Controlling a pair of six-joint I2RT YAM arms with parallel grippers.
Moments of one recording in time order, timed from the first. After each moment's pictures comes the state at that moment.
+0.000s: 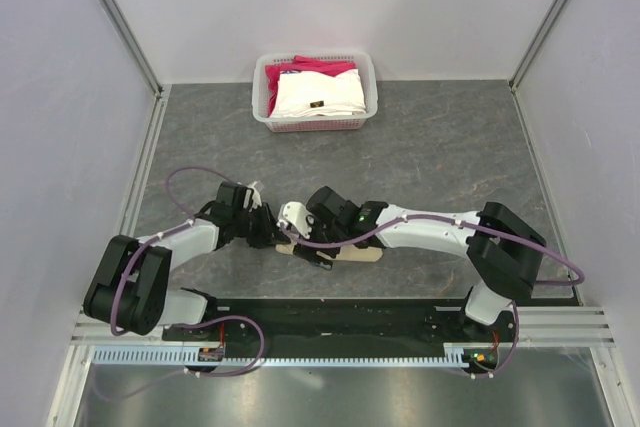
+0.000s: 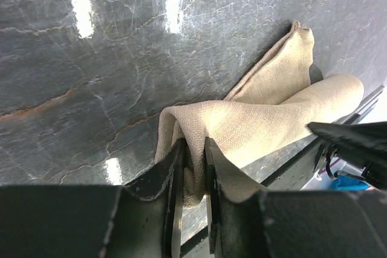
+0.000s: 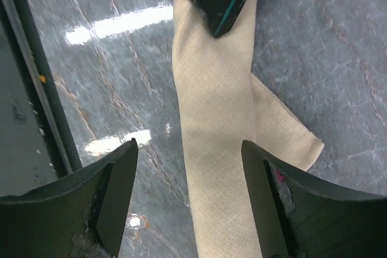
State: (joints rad) left arm -0.30 1.34 0.44 -0.08 0.50 -0.62; right arm 1.04 1.67 1.06 -0.30 -0.20 -0.22
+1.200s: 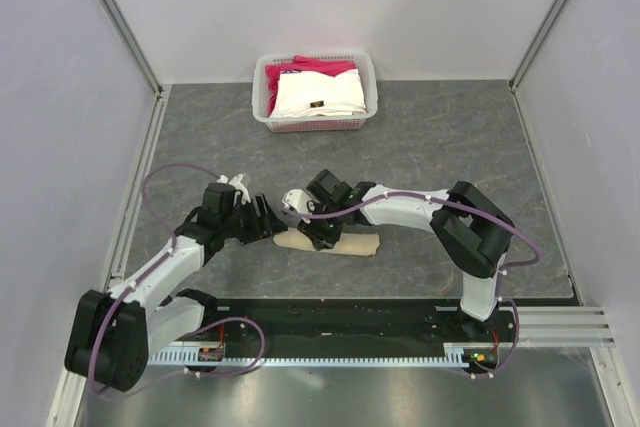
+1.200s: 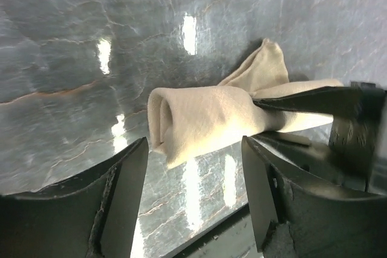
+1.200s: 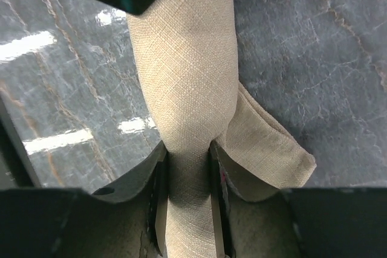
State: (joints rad) left arm -0.30 1.08 0.44 -0.19 0.37 -0.61; right arm 0.94 1.86 1.15 -0.34 -0.29 -0.28
